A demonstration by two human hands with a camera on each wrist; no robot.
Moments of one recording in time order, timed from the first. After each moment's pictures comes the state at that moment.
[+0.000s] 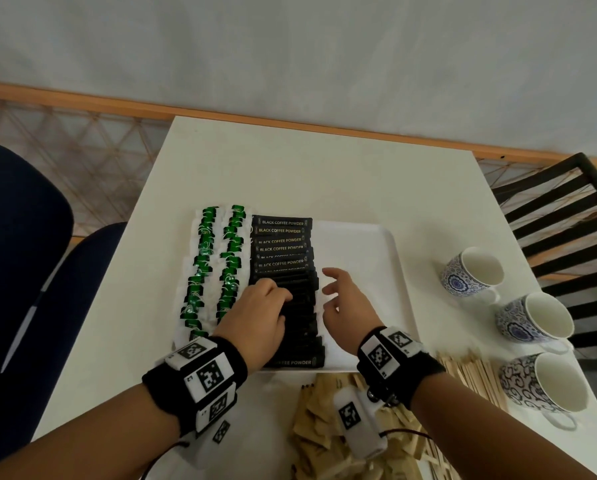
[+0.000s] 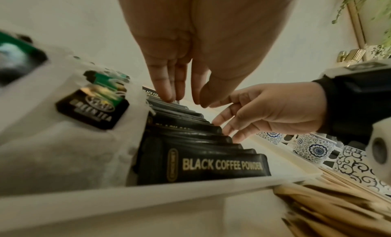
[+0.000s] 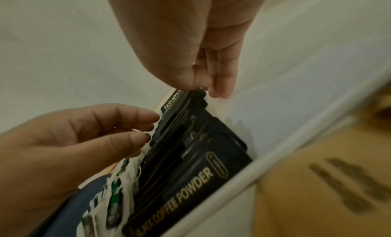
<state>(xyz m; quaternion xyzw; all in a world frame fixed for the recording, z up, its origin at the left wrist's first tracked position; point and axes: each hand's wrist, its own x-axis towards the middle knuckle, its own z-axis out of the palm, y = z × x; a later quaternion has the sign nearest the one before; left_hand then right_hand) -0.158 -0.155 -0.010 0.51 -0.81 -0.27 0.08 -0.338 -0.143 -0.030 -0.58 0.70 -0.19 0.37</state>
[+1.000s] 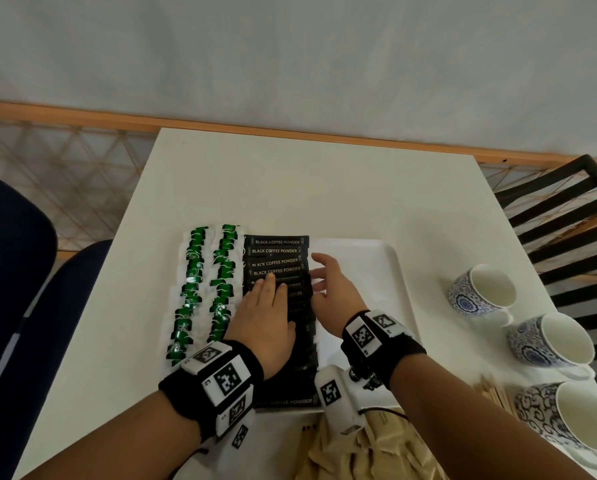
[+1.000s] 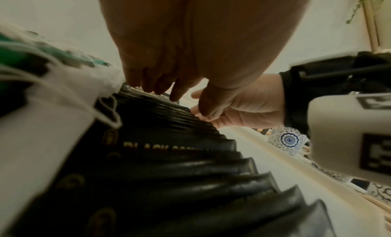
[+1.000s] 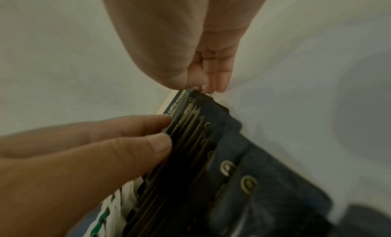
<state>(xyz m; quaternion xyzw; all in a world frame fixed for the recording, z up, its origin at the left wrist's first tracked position) -0.184 -0.196 -0.018 0.55 -0.80 -0.24 -0.06 -0.332 -0.210 -0.034 -0.54 0.69 -0.24 0.42</state>
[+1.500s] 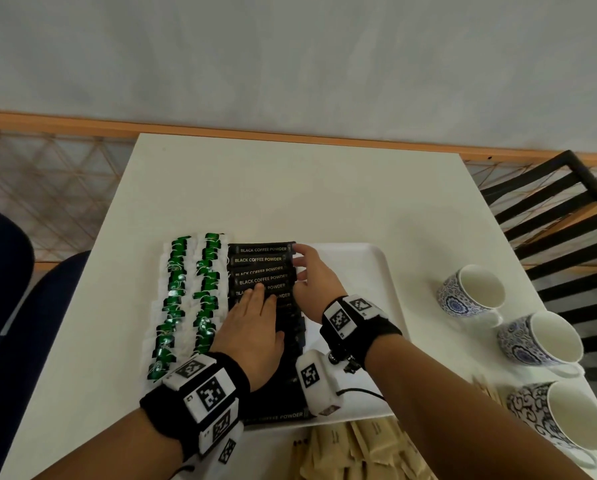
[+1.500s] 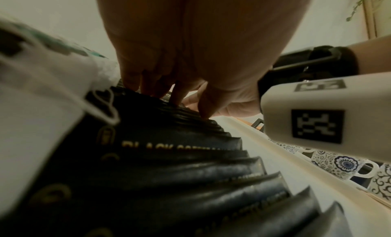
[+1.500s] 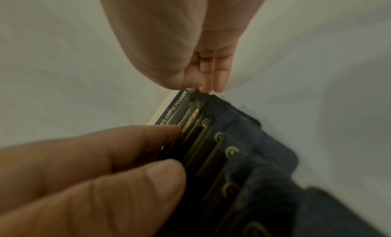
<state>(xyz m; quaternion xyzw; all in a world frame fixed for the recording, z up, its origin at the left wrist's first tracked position) -0.185 -0.203 -0.026 0.53 -0.81 -0.24 -0.06 -0.329 -0.242 -0.034 -0.54 0.70 -0.23 0.40</state>
